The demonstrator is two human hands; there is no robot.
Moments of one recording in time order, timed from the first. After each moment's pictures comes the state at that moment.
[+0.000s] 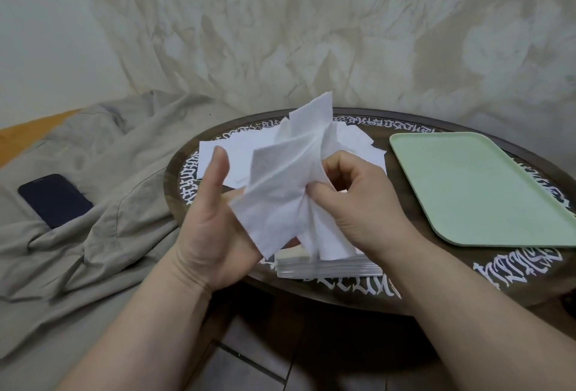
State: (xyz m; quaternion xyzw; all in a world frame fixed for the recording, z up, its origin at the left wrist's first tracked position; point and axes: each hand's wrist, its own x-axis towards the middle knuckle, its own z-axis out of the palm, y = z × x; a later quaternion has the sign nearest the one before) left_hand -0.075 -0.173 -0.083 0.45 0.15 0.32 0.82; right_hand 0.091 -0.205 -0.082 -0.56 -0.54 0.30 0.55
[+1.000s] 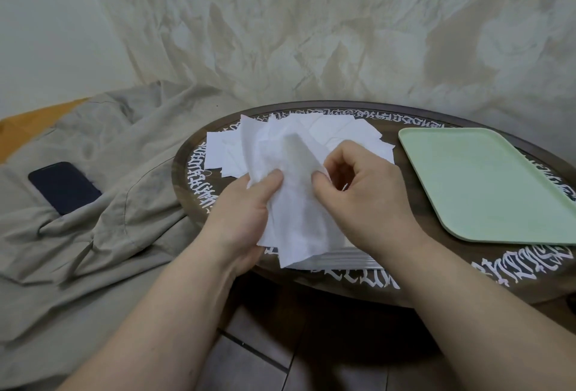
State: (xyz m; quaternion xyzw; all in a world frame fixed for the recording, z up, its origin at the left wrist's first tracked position) left_hand -0.064 -0.176 -0.085 0.41 0.40 0.45 0.68; right_hand 0.079 -0.209 -0.080 -0.63 -0.60 0.11 0.48
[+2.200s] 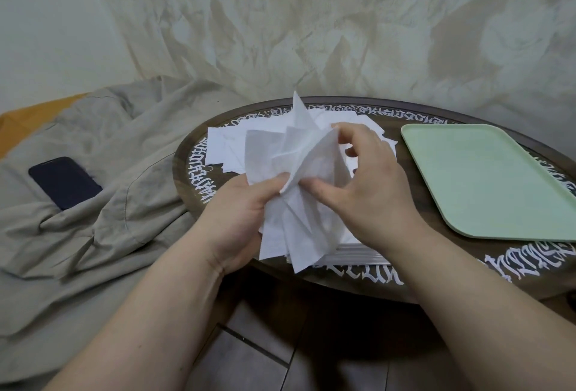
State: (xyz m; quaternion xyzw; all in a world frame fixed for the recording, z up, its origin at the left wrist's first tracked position) left_hand -0.073 -0.178 -0.084 0.44 0.36 0.41 0.72; right_hand 0.086 -0.203 -0.086 -0.63 -0.63 0.08 0.45
